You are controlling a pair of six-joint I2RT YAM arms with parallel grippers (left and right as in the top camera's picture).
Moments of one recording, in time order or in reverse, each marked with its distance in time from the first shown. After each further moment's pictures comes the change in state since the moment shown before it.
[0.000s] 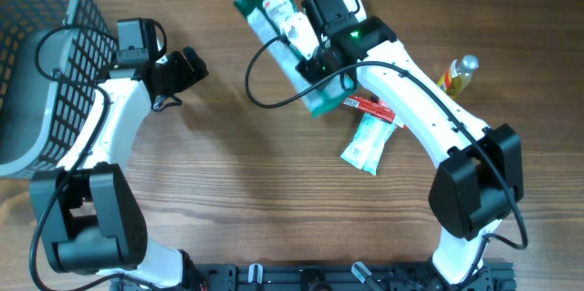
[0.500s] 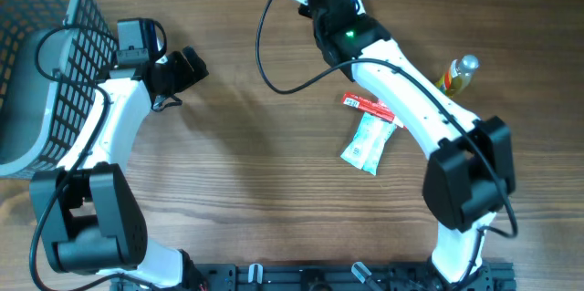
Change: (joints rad) left arm 0.000 0.000 0.000 0.000 0.000 0.000; right arm -0.009 0.064 -0.002 0.727 0.431 -0.578
